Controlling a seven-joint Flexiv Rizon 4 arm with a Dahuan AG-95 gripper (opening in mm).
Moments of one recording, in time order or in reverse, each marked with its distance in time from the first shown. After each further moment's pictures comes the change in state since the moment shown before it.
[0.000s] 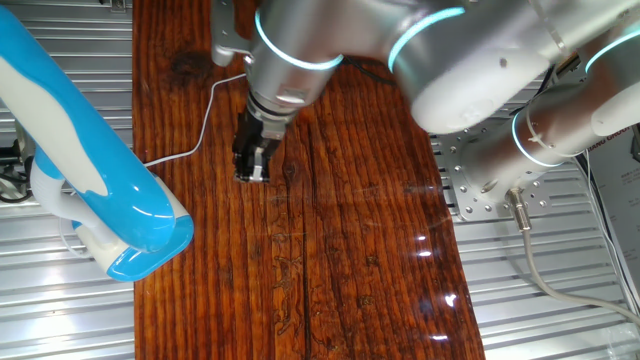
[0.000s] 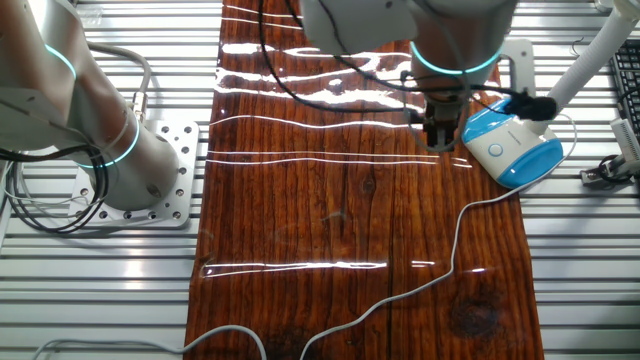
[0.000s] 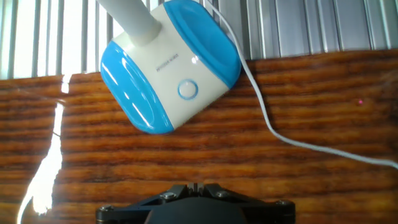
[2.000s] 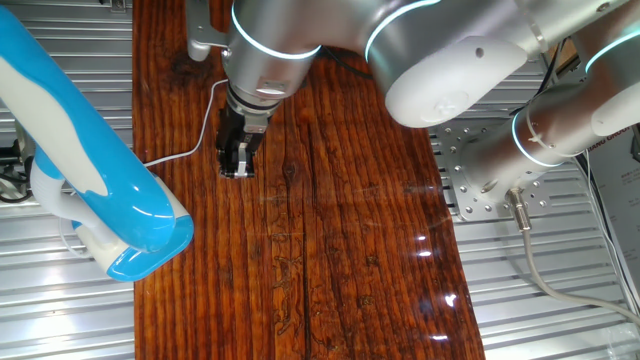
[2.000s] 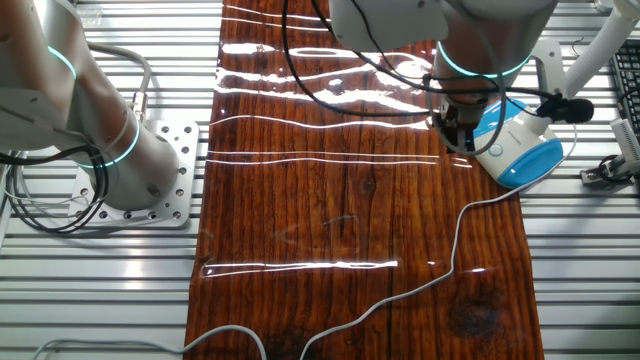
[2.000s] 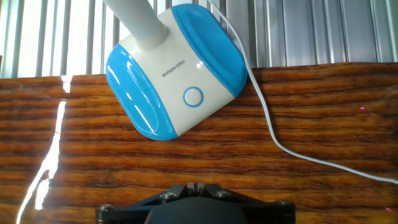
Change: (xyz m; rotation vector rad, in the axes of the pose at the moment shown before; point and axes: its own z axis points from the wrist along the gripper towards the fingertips) arm -0.024 -0.001 -0.003 -0.031 0.042 -0.036
